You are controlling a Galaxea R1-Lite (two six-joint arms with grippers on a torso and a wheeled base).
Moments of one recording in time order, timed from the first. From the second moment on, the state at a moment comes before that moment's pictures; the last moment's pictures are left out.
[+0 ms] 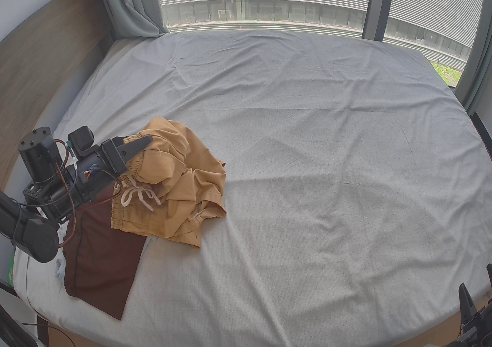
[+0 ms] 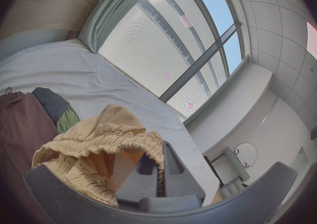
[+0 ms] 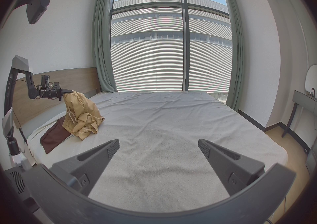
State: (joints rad) left arm -0.14 1.75 -0.58 -1.23 -0.51 -0.62; right arm 0.00 0.02 -0.02 0.00 0.02 -0.01
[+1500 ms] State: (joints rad) left arm -0.62 1.76 -0.69 -1.28 0.03 -0.83; right arm 0.00 0.02 -0.02 0.00 0.02 -0.01
